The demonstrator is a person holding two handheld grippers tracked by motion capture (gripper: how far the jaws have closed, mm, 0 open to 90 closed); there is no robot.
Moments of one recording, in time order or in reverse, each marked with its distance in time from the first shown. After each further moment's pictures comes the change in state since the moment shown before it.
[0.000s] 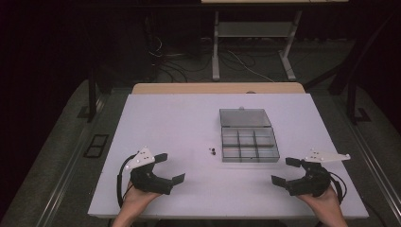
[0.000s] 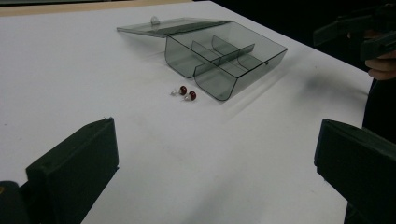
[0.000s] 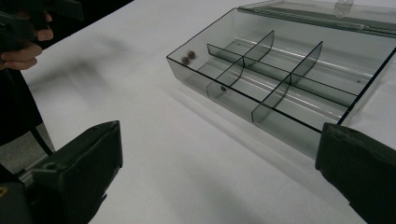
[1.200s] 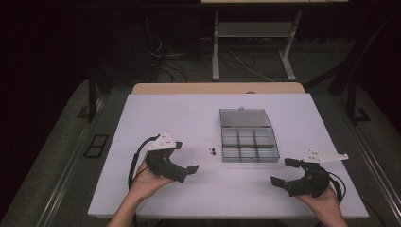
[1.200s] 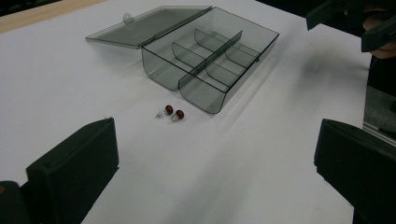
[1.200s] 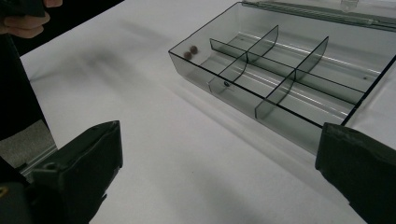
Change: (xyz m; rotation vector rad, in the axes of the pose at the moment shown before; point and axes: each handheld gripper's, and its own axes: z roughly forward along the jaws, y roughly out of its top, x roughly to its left) left arm -0.007 0.053 0.037 0.149 -0.057 0.136; right arm 0.000 0.000 0.002 0.021 0.006 -0.007
